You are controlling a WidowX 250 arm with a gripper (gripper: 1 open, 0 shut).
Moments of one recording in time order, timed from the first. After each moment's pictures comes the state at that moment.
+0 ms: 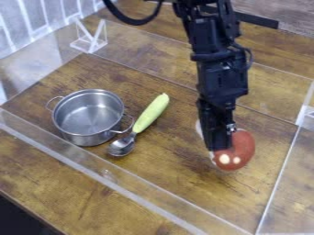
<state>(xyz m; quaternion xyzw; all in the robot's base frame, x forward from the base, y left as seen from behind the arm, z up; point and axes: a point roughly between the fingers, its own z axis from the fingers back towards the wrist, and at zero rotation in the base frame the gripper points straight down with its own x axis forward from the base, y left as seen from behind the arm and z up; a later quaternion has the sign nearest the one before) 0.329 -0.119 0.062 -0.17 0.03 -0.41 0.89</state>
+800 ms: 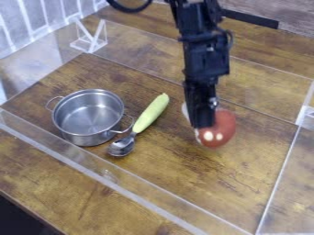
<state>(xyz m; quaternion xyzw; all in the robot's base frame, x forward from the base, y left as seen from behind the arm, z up) 0.356 -0.088 0.062 -0.17 0.03 -0.38 0.91</state>
